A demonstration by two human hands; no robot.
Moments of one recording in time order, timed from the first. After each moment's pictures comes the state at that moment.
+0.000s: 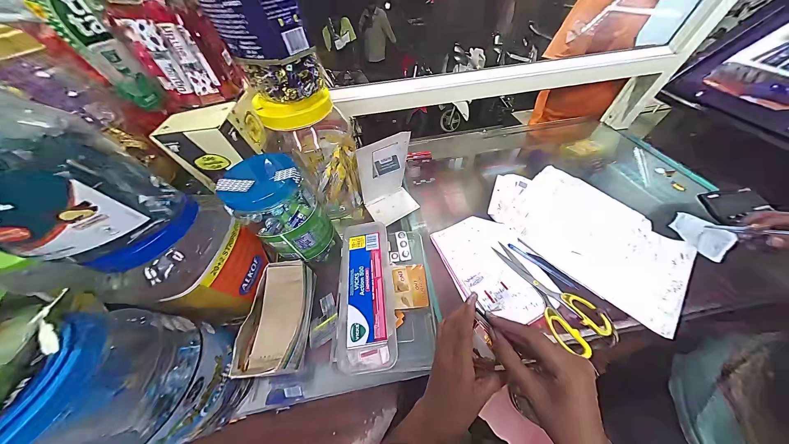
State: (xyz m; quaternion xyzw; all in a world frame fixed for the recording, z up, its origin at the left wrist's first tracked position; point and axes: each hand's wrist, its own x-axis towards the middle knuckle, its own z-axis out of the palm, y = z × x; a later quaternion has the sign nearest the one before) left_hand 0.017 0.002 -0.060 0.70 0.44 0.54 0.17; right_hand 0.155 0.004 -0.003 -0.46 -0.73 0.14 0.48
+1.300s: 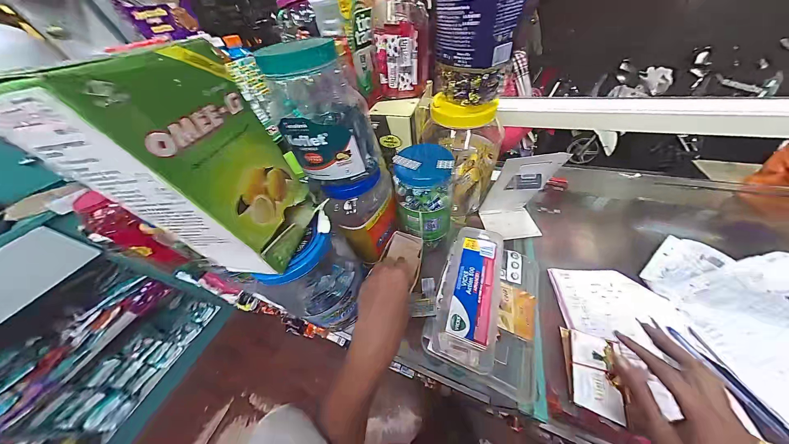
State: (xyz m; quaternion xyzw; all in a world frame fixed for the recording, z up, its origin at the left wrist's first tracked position) left_hand -0.167 -0.020 0.070 0.47 0.88 0.10 0.08; right_hand 0.167 0.066 0.005 -0.44 -0.83 0.14 0.31
